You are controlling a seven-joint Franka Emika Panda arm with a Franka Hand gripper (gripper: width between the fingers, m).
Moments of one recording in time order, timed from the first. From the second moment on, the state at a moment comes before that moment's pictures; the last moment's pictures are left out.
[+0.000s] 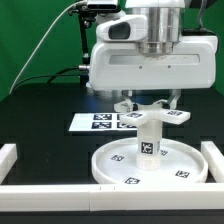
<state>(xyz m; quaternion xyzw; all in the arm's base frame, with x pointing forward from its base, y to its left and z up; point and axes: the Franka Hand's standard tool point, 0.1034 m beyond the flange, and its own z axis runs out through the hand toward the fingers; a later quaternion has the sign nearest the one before) 0.560 0.037 0.099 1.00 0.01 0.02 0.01</state>
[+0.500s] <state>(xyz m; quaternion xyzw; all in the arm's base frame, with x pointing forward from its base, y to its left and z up) 0.562 0.042 0.098 0.96 -0.28 0.03 0.00</state>
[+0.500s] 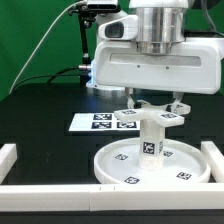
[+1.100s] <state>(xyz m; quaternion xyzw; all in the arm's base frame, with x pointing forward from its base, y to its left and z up) 0.562 0.041 0.098 0.80 -0.60 0.03 -0.04</state>
